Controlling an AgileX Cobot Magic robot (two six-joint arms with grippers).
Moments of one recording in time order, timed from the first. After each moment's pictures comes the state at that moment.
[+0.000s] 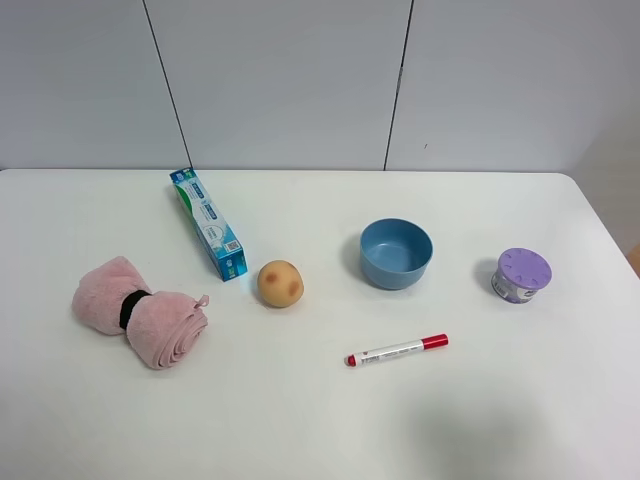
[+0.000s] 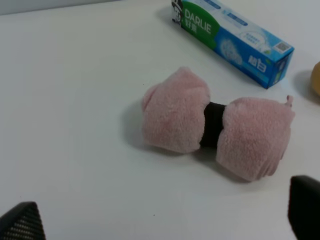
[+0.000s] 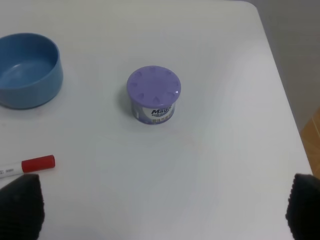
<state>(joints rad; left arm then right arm) 0.07 -0.01 -0.50 -0.05 1.05 0.11 -0.02 0.00 -0.51 -0.01 1.07 -0.06</state>
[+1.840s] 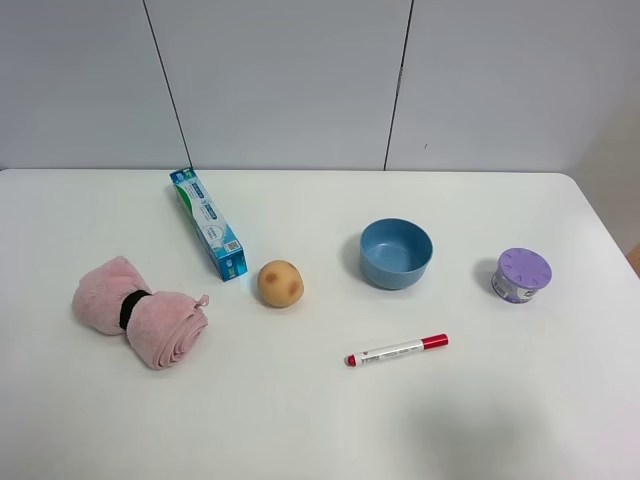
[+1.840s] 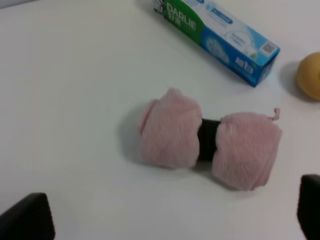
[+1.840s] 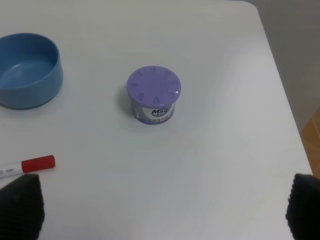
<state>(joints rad) 0.07 0.66 -0.92 -0.12 1.05 0.27 -0.02 0.00 -0.51 -0.01 1.07 -0.06</state>
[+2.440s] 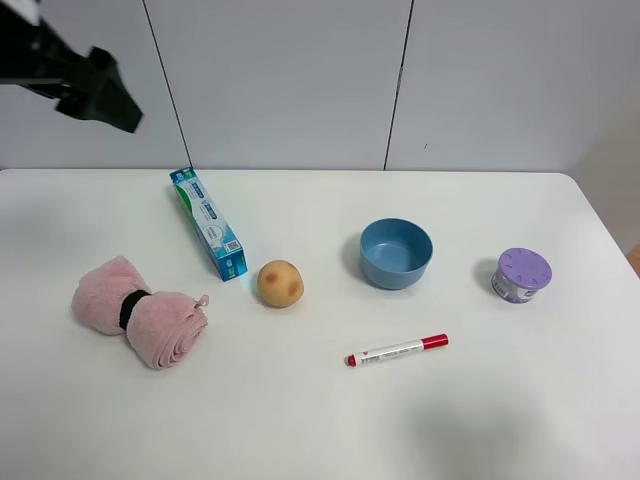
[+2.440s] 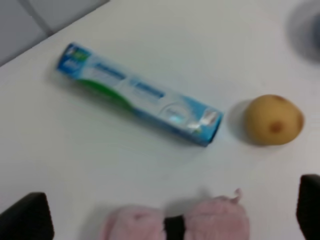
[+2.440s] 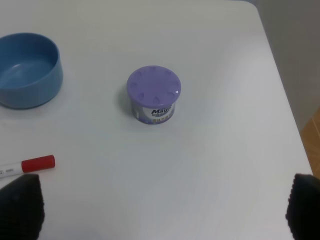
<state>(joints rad) -0.29 1.44 -1.48 -0.10 1.04 0.30 -0.02 0.00 -0.51 -0.01 1.07 -0.06</state>
